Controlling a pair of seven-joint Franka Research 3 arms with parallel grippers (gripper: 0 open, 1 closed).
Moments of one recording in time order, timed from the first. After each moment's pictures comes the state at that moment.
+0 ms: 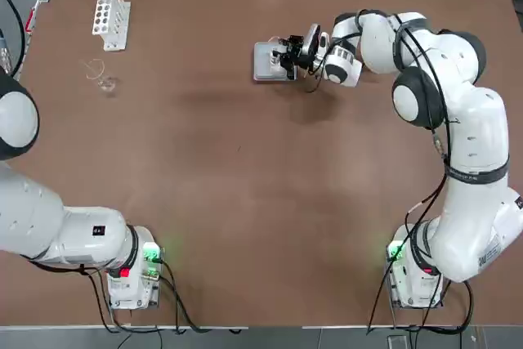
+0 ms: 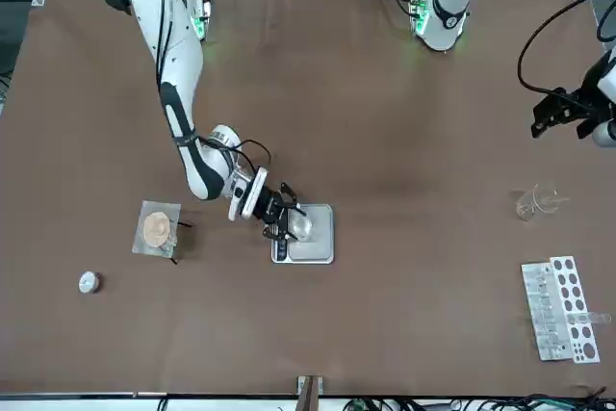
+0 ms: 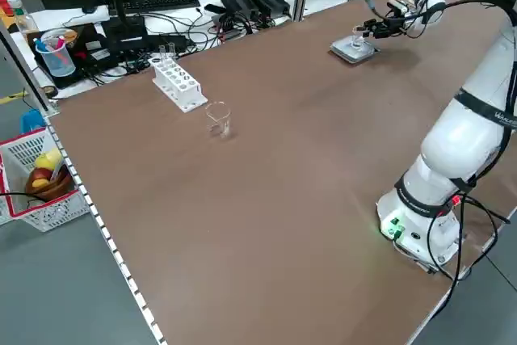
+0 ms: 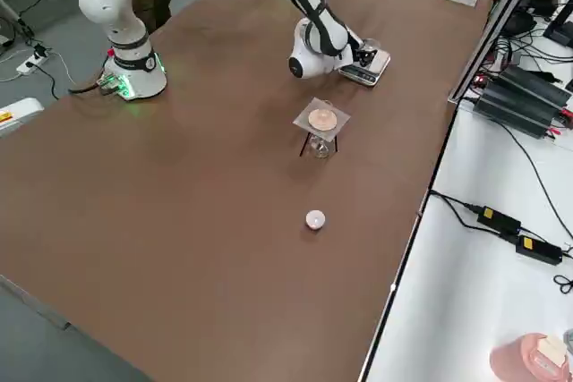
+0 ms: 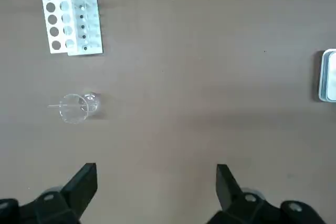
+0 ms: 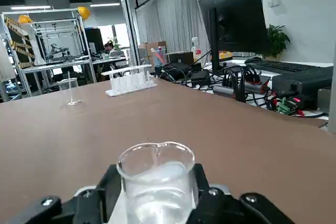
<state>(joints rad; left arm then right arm) 0.00 0.05 -0.03 -1.50 0.00 1.58 -0.01 0.50 0.79 0.01 -1.77 2.37 2.17 -2.64</state>
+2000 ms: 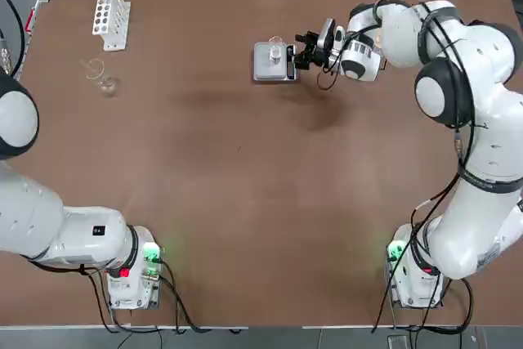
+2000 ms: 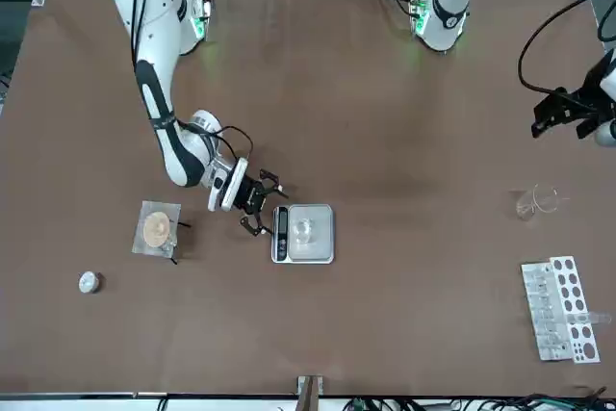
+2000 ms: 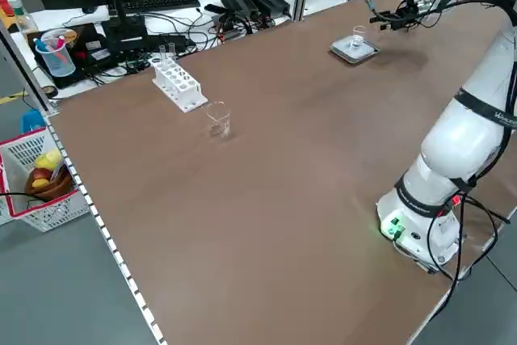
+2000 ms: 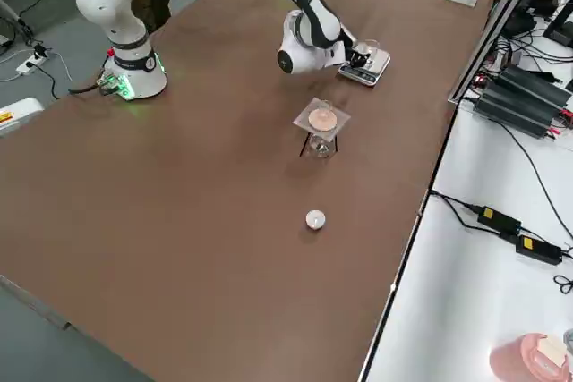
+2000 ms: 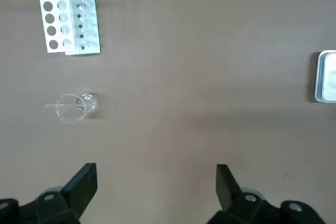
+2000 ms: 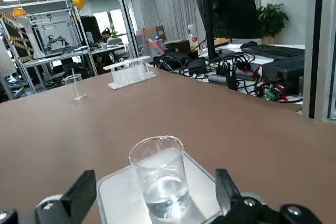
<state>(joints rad) 0.00 0.05 -0.03 -1.50 -0.01 1.58 -0.01 0.44 0.59 0.01 -1.96 2.24 2.23 -2.50</state>
